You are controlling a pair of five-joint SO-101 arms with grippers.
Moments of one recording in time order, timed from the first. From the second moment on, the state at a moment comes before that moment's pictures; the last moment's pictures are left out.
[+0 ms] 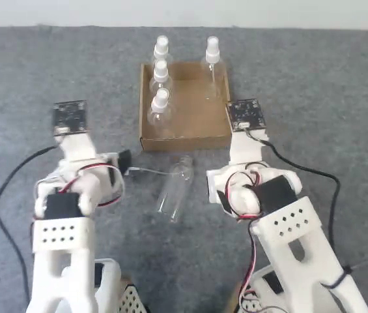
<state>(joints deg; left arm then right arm) -11.9 -53.8 62.1 55.5 8.8 -29.8 -42.8 39.3 74.7 -17.6</state>
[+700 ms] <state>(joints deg) -18.1 -58.5 66.7 50.9 12.0 -38.8 -21.8 25.8 74.7 -34.5</state>
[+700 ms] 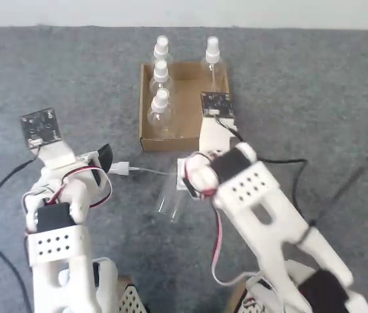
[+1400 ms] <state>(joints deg) -18.1 -58.5 66.7 50.9 12.3 -44.1 7.5 6.9 74.7 -39.7</state>
